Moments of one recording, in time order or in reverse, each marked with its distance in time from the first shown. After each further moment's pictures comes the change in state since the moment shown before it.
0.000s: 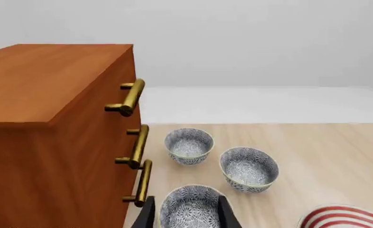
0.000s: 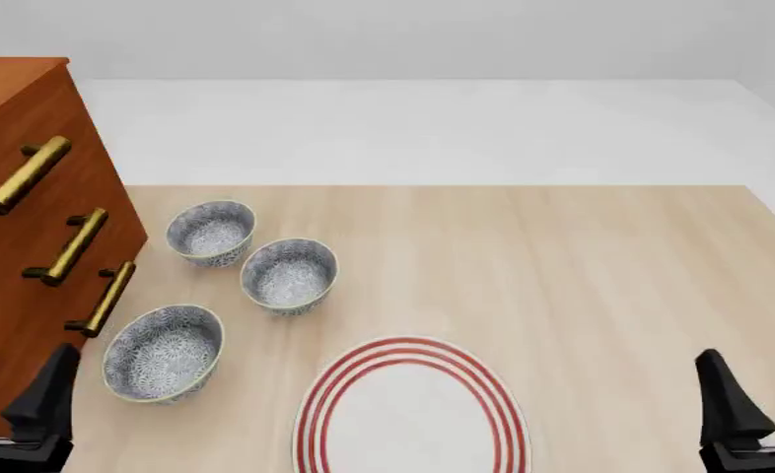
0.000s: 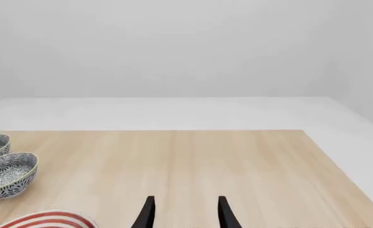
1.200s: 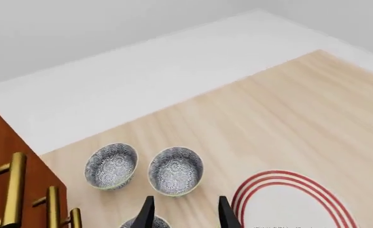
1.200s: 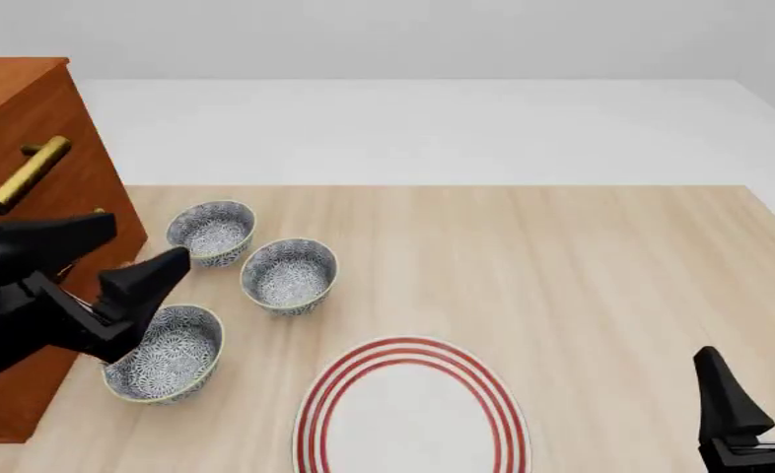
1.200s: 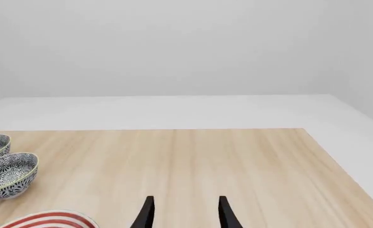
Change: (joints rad) left arm -0.426 0.582 -0.556 0.236 0.091; right arm 0.000 0.024 -0.005 -0.012 0.006
